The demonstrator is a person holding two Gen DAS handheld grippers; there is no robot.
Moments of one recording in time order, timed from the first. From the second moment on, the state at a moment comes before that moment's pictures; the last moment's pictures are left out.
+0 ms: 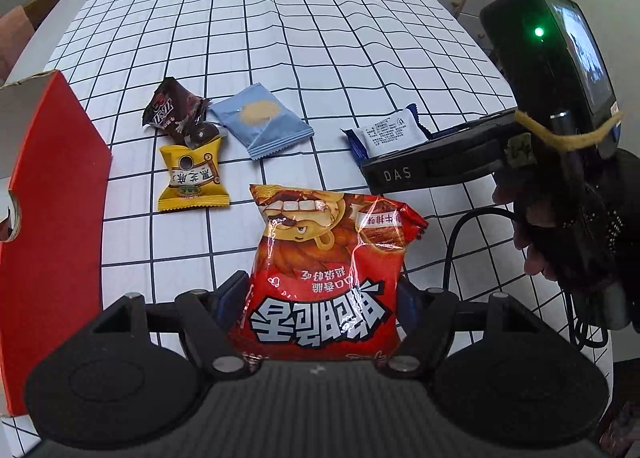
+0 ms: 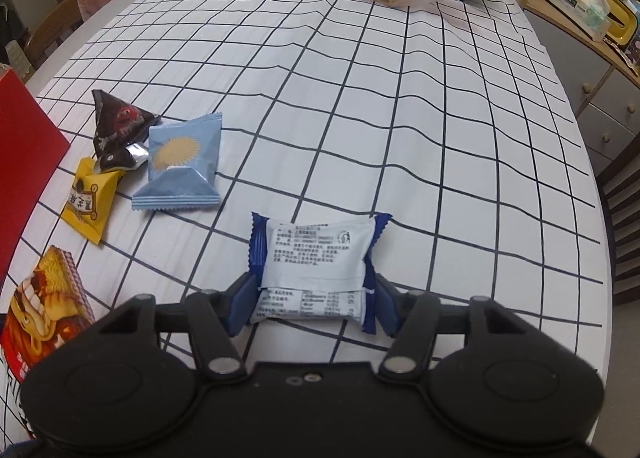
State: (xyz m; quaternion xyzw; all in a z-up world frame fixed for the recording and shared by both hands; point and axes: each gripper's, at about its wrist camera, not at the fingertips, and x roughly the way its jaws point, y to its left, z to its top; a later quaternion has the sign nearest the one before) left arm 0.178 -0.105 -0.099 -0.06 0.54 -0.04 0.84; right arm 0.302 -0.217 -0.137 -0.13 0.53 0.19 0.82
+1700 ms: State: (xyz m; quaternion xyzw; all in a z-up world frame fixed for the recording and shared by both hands) left arm 0.142 -0.097 -0.072 -0.11 0.51 -0.05 0.85; right arm 0.250 -0.235 -0.133 -0.18 0.53 0.27 0.78
